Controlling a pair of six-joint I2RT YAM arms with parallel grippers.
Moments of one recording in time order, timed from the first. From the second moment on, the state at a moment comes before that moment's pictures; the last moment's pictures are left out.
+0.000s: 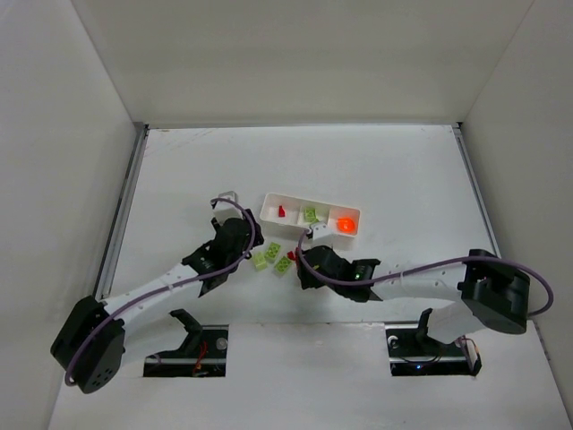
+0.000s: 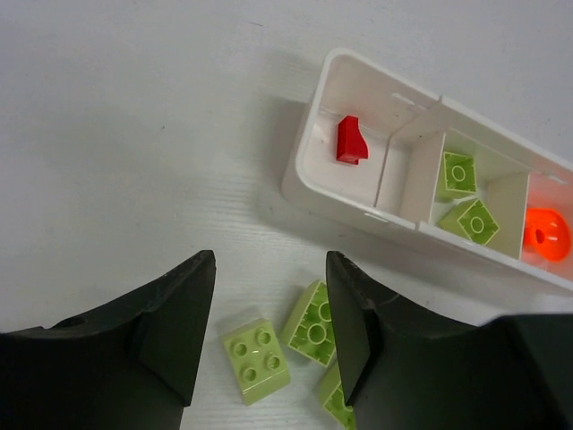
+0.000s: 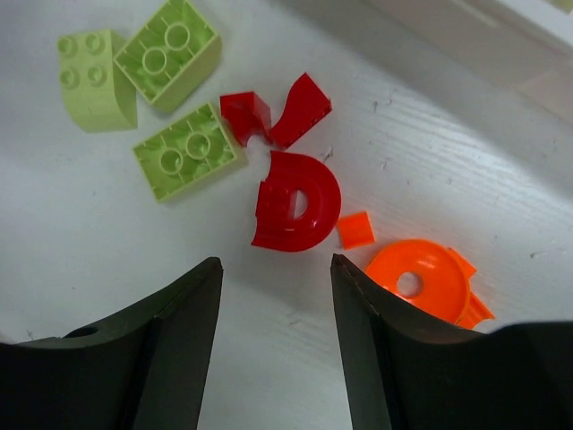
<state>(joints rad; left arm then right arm) -0.71 1.06 0.48 0.04 -0.51 -0.66 1.15 1.43 0.70 -0.05 0.44 0.64</state>
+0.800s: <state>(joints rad) -0.60 0.90 0.23 0.17 -0.50 -0.64 1.13 1.65 0.83 -0.08 0.42 0.82</state>
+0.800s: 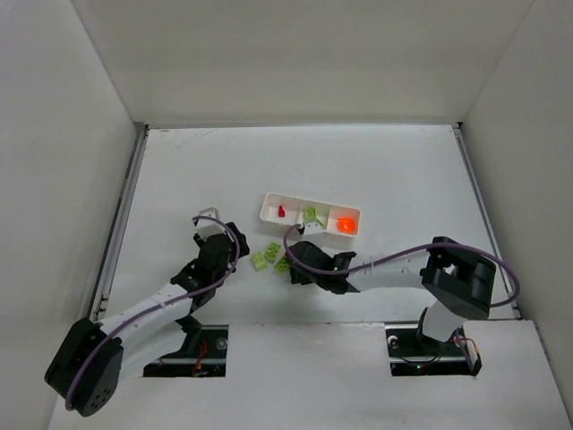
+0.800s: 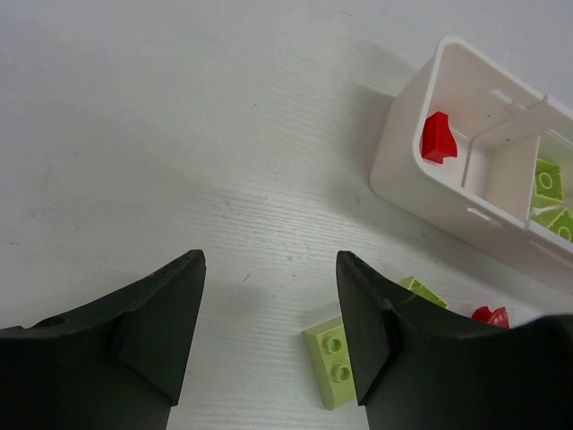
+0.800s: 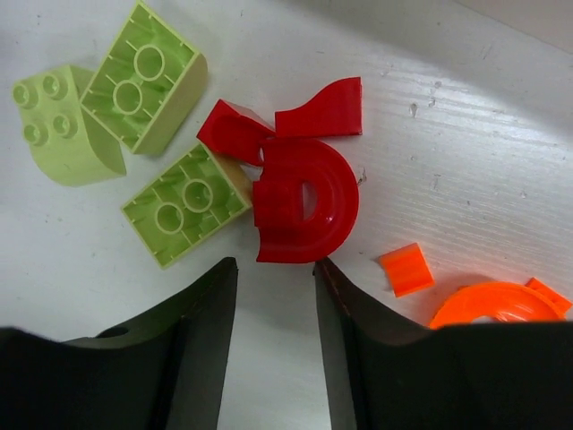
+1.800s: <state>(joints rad) -0.62 0.98 0.22 0.29 -0.44 -0.62 1.21 1.64 0.80 -0.06 0.65 0.96</state>
